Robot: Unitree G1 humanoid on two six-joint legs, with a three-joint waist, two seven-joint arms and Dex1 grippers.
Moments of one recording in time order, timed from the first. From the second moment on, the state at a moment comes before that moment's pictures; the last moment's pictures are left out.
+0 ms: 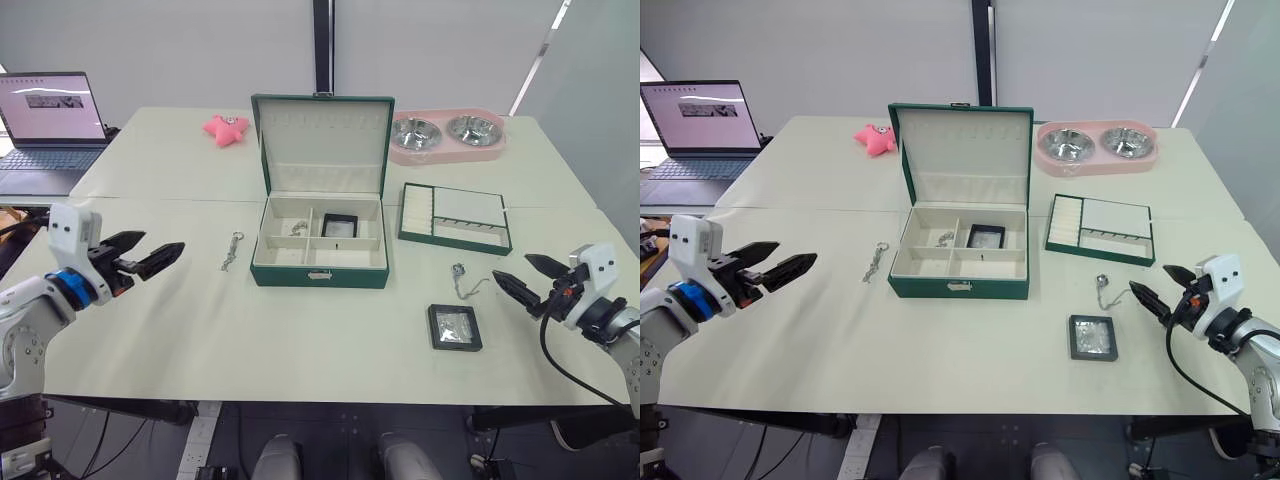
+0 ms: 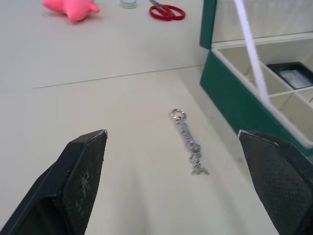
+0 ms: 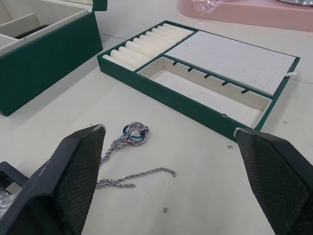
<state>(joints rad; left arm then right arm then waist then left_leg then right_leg) -0.21 0.83 0.49 0.10 -0.50 0.57 -0.75 -0.10 -0.69 -0.38 0.01 0.45 0.36 0.80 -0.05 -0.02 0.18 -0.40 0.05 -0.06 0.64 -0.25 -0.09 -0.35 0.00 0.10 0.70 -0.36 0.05</state>
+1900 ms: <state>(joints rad) -0.37 0.48 0.28 0.05 -0.37 0.53 -0.36 -0.53 -0.59 0.07 -0.27 0.50 0.55 0.85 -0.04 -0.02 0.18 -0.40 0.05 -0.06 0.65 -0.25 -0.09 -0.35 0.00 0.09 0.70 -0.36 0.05</state>
